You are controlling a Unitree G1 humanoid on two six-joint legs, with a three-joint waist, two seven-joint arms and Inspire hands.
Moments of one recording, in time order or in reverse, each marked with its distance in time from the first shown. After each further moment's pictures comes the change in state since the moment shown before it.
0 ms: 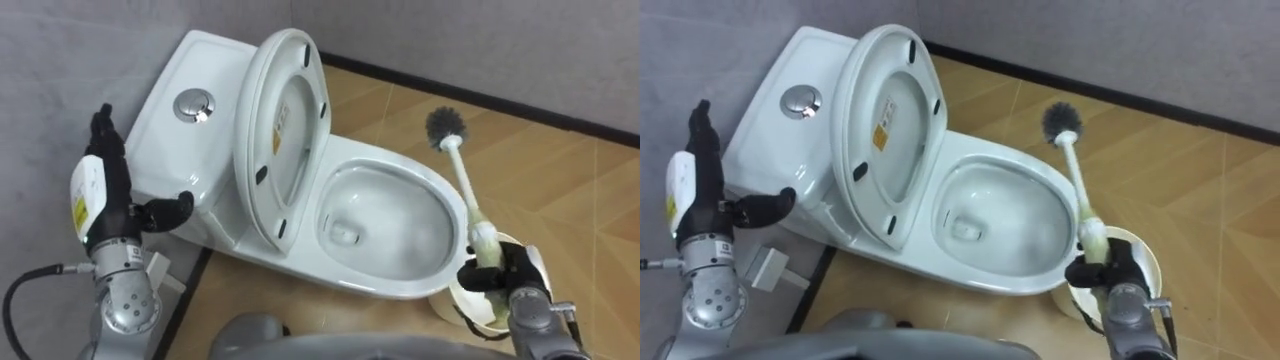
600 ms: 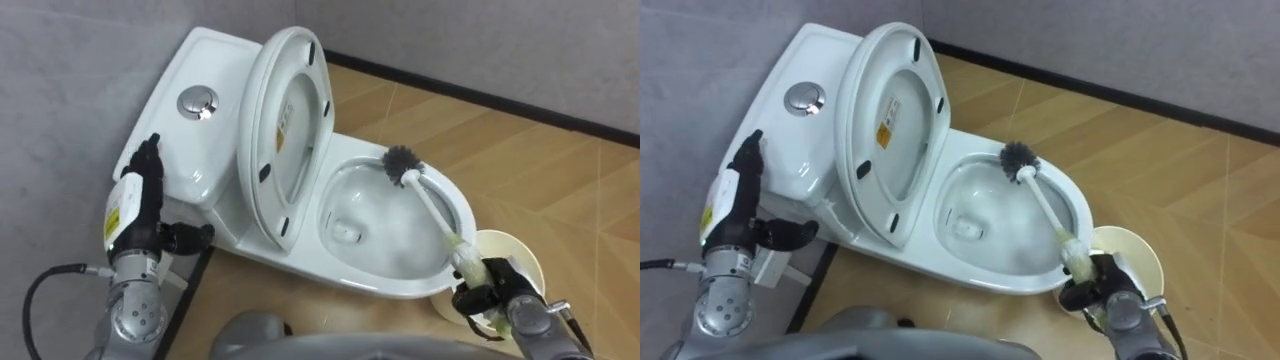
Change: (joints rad) left arm 0.004 0.042 -0.060 0.082 0.053 0.040 -0.117; right arm -0.005 -0.044 -0.005 0.024 -0.221 0.044 0.119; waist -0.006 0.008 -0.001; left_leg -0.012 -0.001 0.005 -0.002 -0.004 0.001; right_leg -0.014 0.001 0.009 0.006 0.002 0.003
